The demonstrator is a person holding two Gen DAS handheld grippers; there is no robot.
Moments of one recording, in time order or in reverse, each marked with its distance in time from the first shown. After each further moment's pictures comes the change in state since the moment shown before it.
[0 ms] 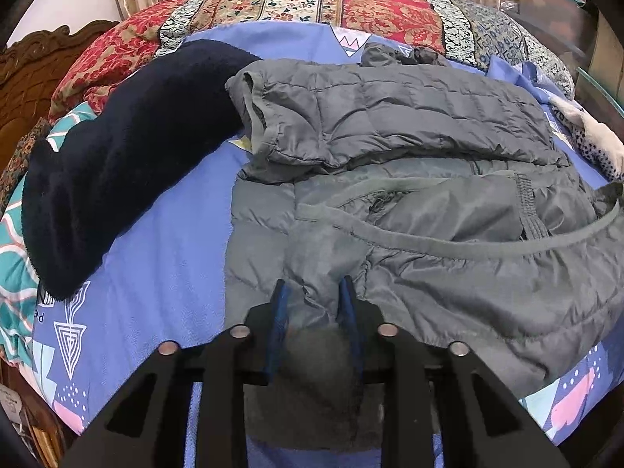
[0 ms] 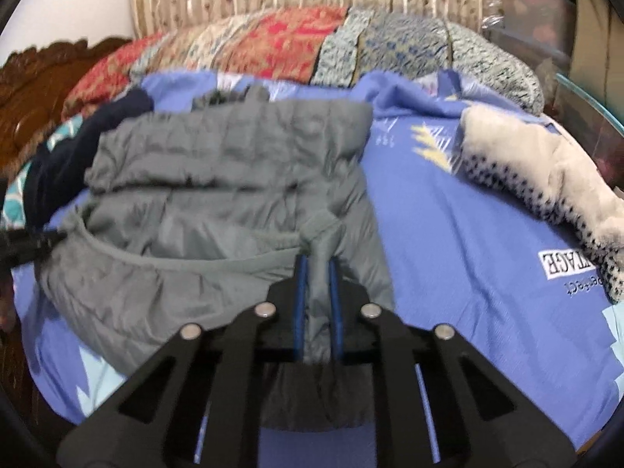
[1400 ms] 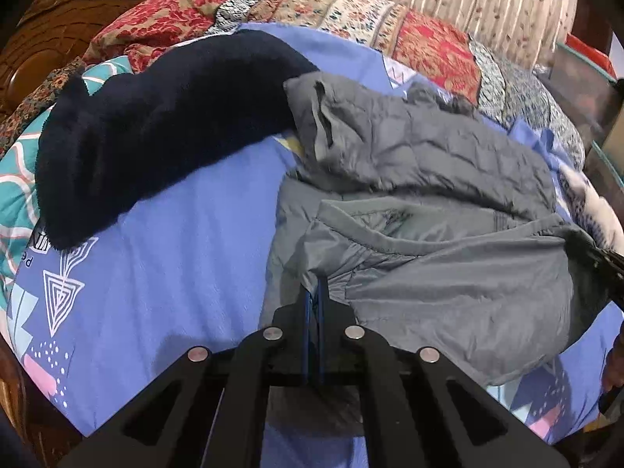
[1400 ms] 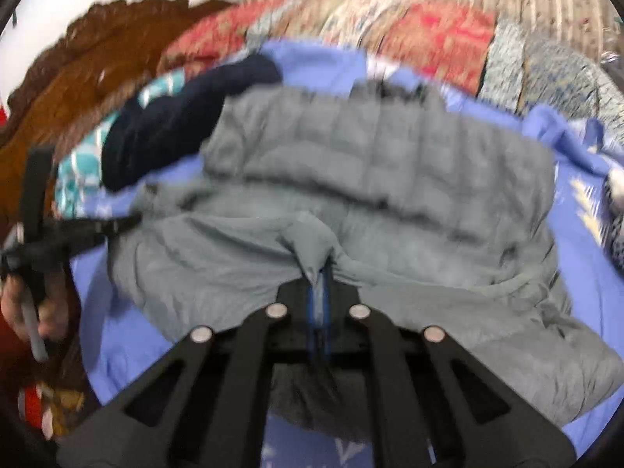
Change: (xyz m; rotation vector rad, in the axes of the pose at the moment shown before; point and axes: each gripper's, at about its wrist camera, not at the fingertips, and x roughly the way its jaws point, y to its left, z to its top) left arm -0.012 0.049 -0.009 -0.234 -0.058 -0.057; right arm 0.048 0.147 0.040 -0.208 0.069 0.297
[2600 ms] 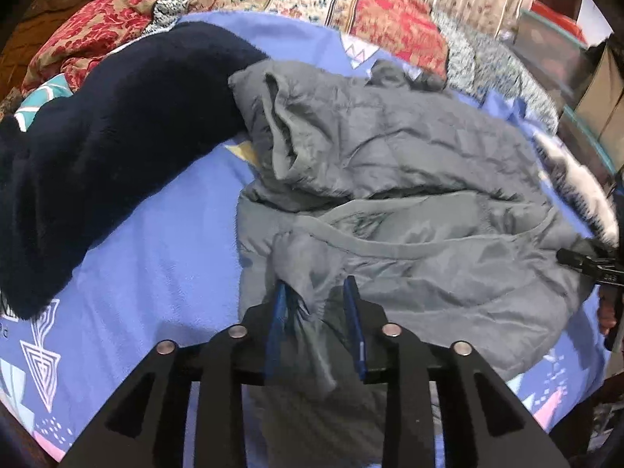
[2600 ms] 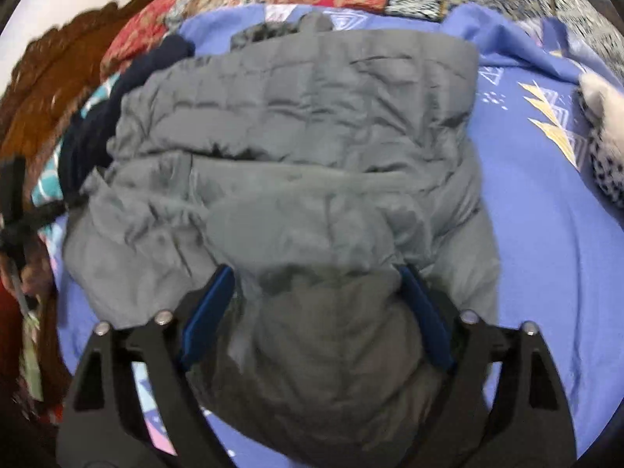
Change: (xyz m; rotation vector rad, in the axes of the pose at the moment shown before) left arm 0.045 -0.008 0.033 0.157 0.101 -0.116; right arm 0.020 -0.124 -0.037 0.107 0.212 -0.020
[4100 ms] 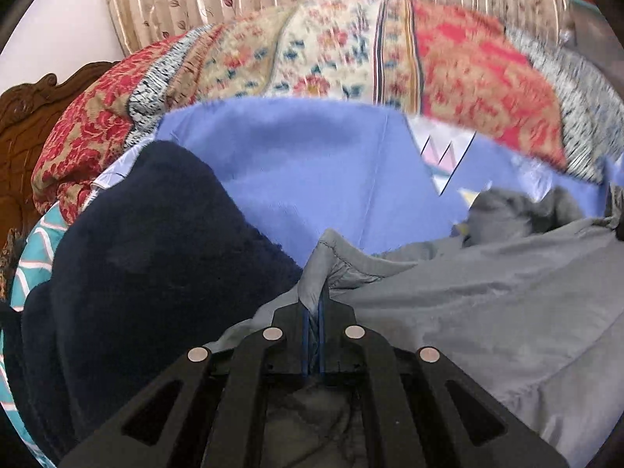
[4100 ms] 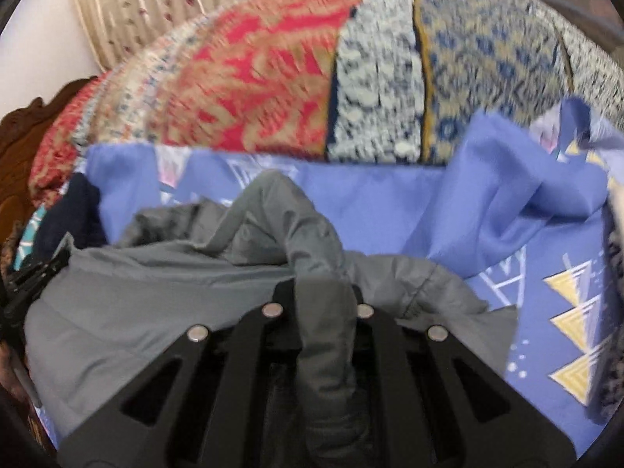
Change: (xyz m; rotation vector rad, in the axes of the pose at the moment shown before) left arm 0.132 -0.027 0.241 0.057 -0.145 0.344; right arm 0.104 -0.083 0.232 0.252 -0.189 -0.111
